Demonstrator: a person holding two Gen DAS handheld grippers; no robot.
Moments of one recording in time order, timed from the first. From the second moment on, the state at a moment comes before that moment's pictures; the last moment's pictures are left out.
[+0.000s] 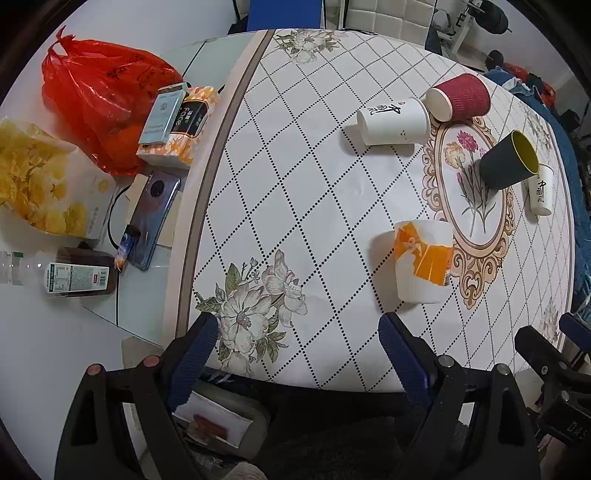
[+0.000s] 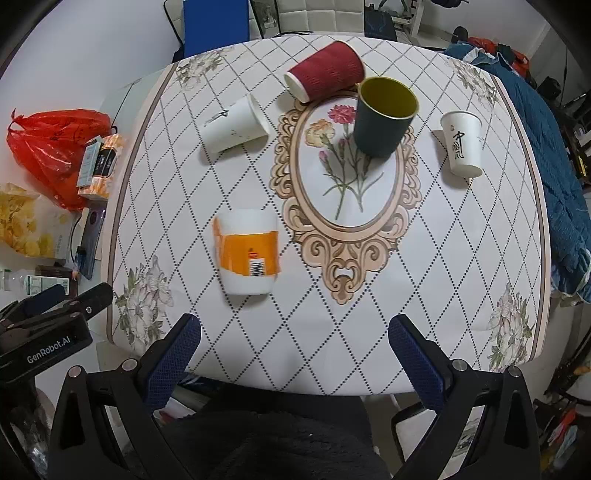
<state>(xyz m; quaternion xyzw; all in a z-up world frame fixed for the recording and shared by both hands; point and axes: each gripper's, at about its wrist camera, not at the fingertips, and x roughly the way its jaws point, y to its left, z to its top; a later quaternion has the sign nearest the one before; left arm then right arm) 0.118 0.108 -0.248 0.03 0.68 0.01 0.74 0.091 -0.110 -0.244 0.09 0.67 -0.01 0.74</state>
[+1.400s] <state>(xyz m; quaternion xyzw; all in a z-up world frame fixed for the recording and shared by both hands) 0.118 0.176 -0.368 -0.11 0.71 0.14 0.68 0.031 -0.009 -0.368 -0.87 0.09 0.44 0.20</state>
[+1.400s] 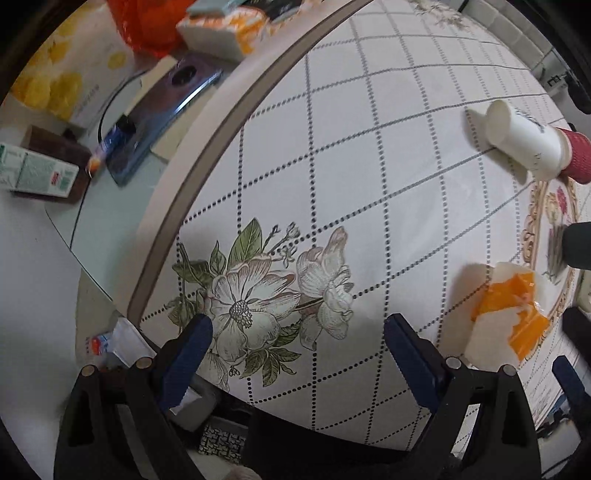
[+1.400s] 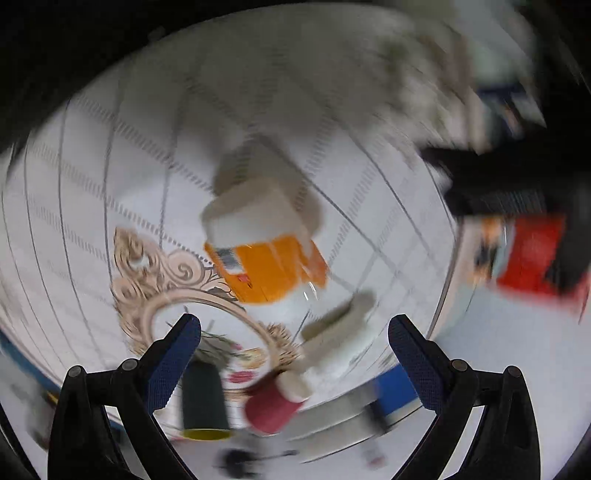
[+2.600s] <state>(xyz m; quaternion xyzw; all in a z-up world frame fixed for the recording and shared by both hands) 0.143 0.188 -0.403 -0.09 0.74 0.14 0.65 0.030 -0.036 -0.461 -0.87 -0.03 0.48 0.07</state>
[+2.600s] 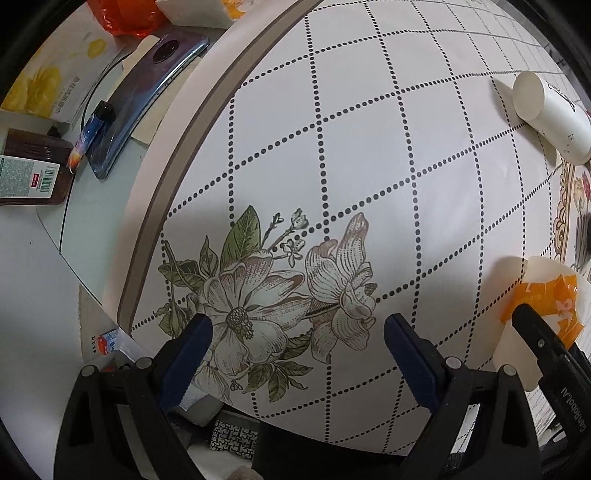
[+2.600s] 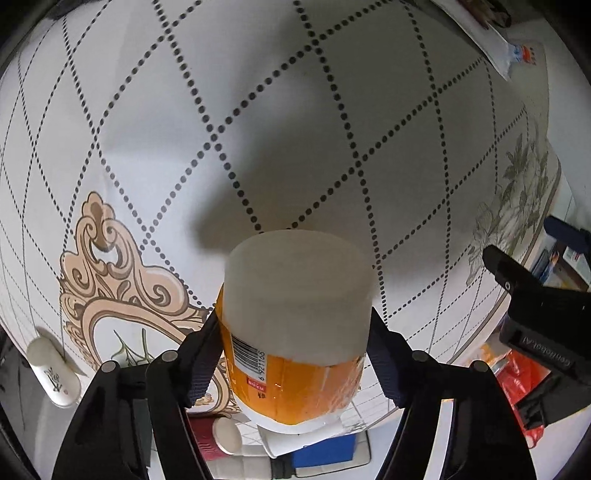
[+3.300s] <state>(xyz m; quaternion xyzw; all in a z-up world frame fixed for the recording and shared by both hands) 0.136 0.182 -0.377 -0.06 0.72 0.13 0.68 0.025 0.049 -0.431 -0.82 0.19 0.45 0.29</state>
